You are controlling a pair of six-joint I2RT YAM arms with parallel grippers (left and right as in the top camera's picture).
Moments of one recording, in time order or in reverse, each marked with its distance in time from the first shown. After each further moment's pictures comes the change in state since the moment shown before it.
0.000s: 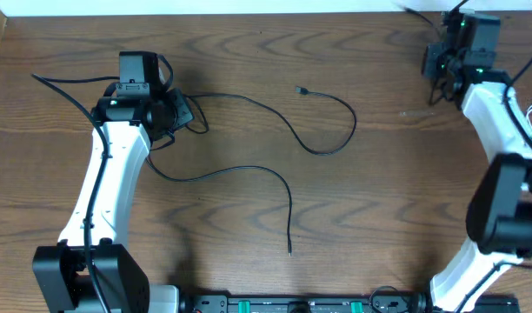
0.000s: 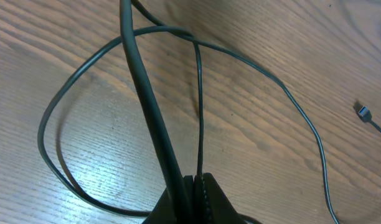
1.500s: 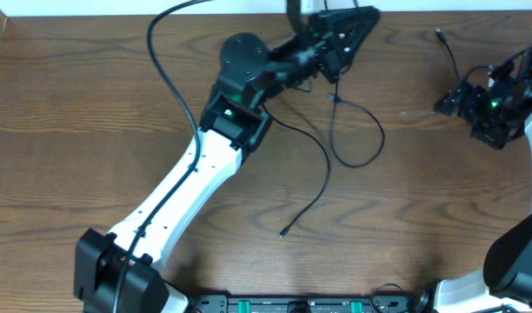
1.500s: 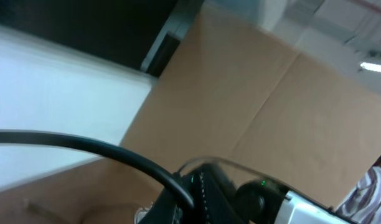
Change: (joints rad) left arm -0.568 0.060 0.128 1.297 0.485 -0.300; right arm -0.211 -0.278 -0.001 -0.851 -0.396 0.283
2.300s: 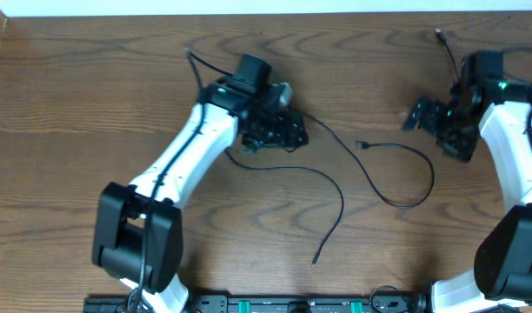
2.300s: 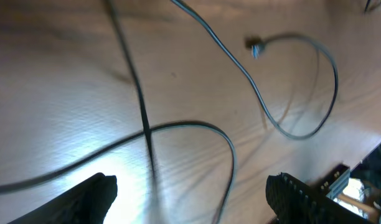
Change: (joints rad) left arm 0.166 0.167 0.004 -1.350 -0.036 0.451; right arm 0.209 0.000 -0.127 -0.008 0.204 0.233
